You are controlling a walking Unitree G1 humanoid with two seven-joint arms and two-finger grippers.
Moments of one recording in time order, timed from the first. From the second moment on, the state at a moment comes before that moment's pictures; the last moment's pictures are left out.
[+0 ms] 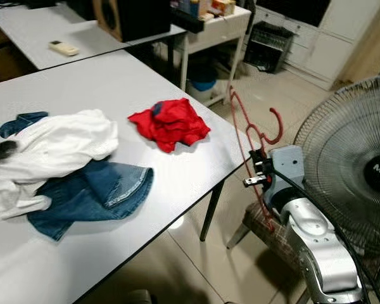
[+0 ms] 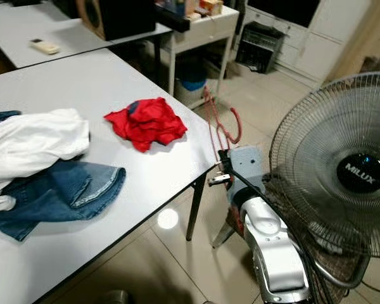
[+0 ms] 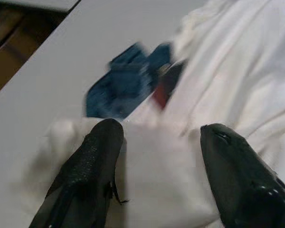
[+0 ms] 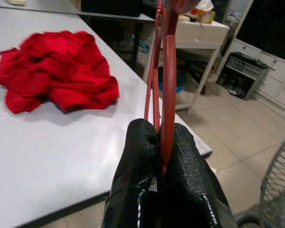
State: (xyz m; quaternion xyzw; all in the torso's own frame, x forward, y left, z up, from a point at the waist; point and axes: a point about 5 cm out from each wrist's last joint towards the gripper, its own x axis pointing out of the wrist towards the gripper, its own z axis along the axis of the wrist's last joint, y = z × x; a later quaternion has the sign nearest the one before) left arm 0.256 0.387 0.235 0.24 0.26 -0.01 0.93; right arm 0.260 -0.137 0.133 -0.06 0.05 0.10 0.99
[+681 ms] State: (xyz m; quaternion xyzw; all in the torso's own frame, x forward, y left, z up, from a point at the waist) left arm 0.293 0.249 0.227 -0.01 -0.07 -0.10 0.99; right arm 0.269 -0.132 0.156 -0.05 0.01 0.12 0.99
